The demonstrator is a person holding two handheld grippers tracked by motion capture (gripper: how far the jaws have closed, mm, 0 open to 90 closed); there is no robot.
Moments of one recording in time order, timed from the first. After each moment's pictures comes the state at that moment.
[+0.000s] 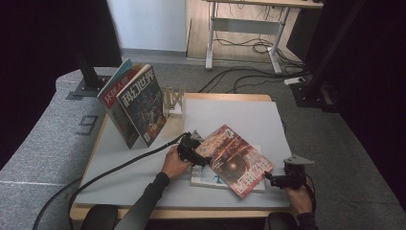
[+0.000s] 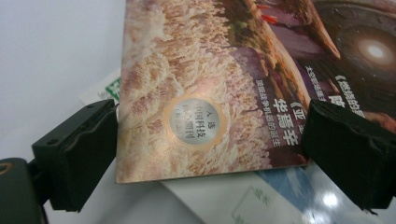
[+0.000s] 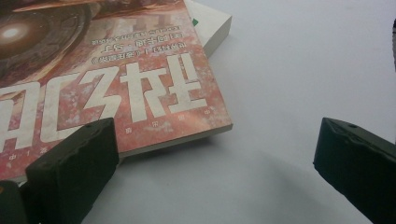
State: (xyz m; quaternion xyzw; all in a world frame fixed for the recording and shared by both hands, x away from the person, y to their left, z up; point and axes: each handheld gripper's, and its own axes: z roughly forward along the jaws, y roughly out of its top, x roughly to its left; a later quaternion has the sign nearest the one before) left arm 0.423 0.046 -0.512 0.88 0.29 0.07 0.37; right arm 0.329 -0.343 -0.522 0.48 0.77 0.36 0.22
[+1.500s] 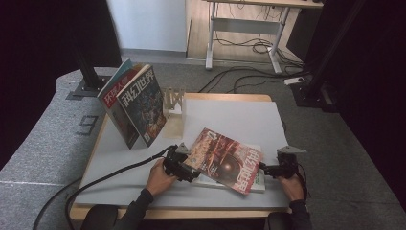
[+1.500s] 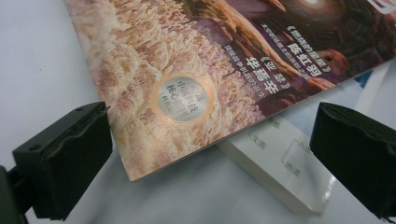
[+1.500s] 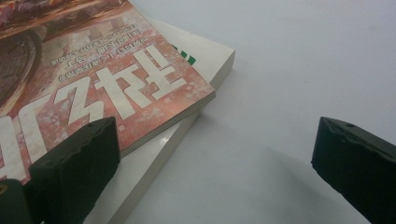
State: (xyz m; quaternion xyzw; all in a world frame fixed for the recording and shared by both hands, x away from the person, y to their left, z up) left arm 0.370 0.086 -0.512 0.88 0.30 0.05 0.36; right arm 0.367 -0.330 -0.525 0.49 0.76 0.37 0.20
